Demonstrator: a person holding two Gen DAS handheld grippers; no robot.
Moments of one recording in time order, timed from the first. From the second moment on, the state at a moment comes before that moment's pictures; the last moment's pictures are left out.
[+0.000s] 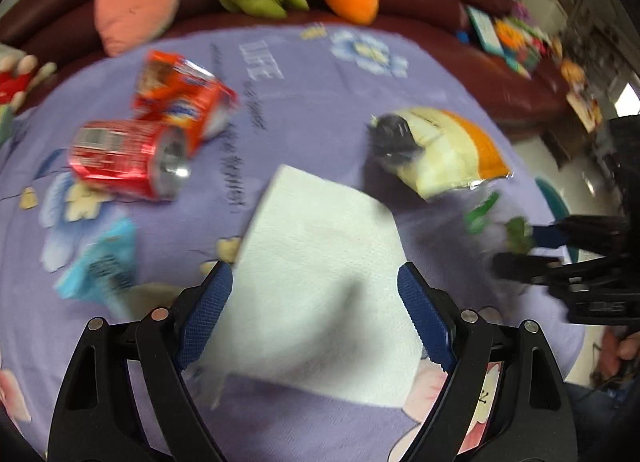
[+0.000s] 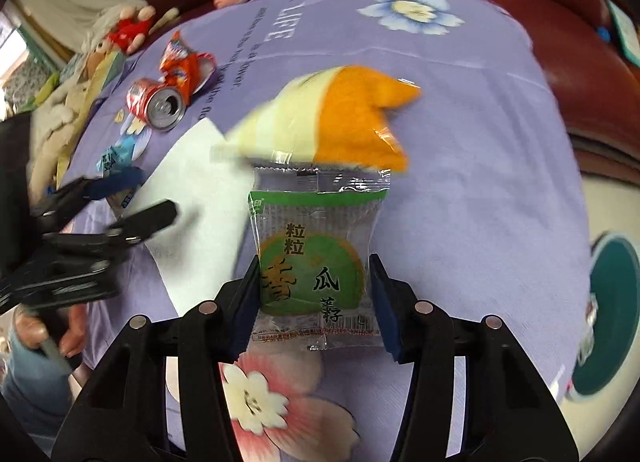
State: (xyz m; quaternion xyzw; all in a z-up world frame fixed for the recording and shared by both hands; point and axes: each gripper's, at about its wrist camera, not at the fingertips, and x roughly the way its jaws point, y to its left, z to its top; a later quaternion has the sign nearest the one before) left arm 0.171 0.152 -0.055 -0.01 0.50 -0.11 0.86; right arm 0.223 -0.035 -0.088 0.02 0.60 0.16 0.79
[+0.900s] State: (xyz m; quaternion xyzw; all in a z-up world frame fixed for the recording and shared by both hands) left arm 0.116 0.145 -0.050 -0.06 0.50 -0.04 0.86; right arm 0.168 -0.130 -0.078 0.12 0.57 0.12 0.80
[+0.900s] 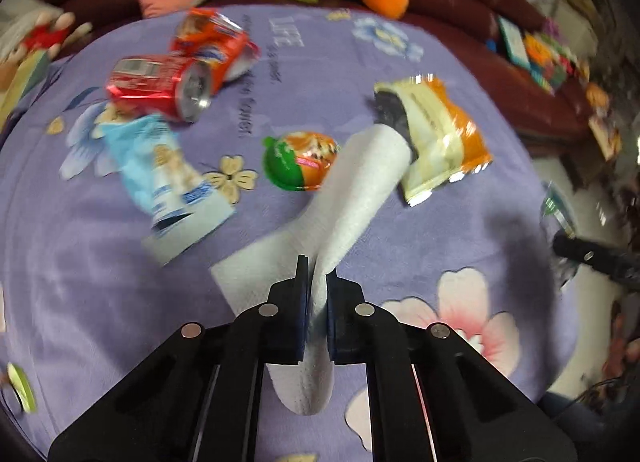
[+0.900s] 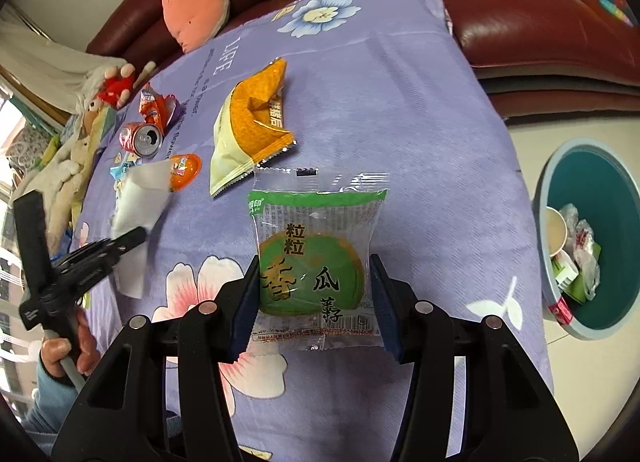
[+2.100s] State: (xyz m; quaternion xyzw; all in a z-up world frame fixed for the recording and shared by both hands) left arm 0.164 -0.259 -0.020 0.04 0.49 -0.35 0.80; right arm 0.082 -0.425 -0.023 0.28 0.39 -0.11 0.87
